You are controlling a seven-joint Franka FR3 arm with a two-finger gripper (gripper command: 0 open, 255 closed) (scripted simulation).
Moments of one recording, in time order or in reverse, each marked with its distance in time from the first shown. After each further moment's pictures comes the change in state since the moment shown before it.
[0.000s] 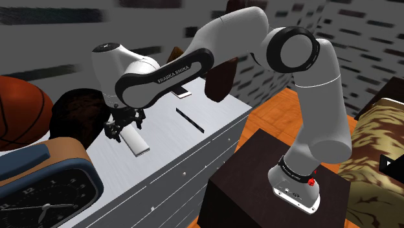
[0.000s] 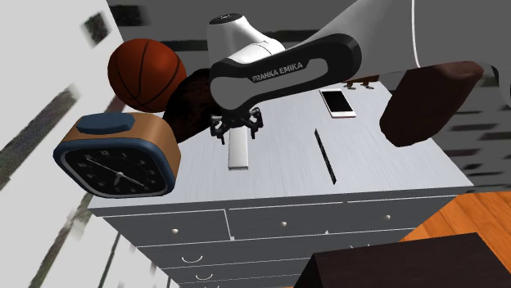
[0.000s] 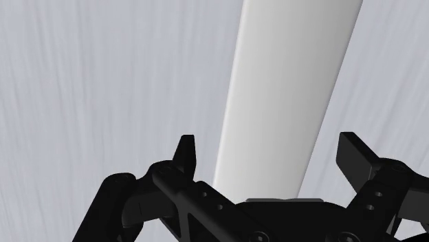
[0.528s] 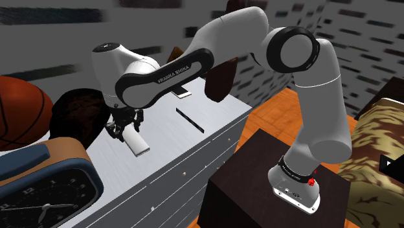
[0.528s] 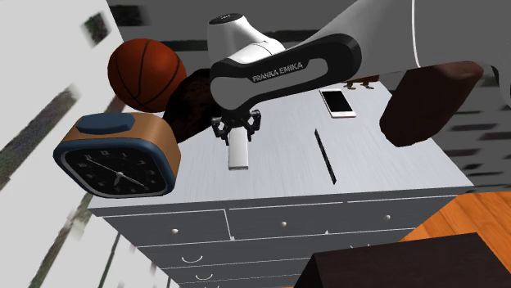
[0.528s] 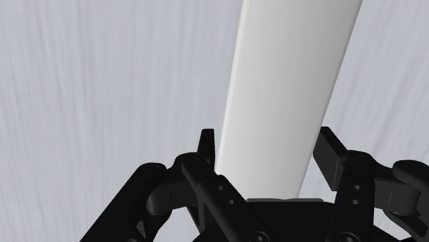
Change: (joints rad) arm 0.000 0.000 0.000 0.000 0.000 0.001 0.000
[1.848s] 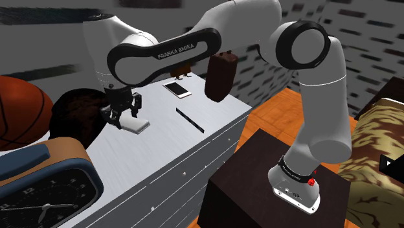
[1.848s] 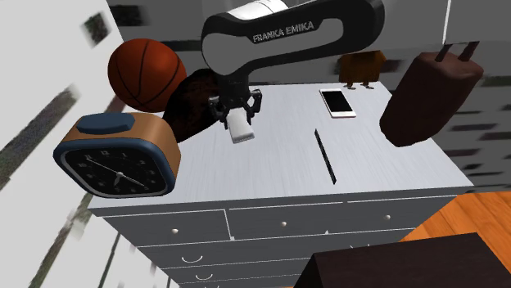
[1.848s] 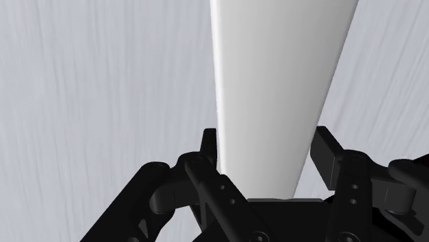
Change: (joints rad) arm -0.005 -0.062 0.020 0.082 0.035 -0.140 -0.024
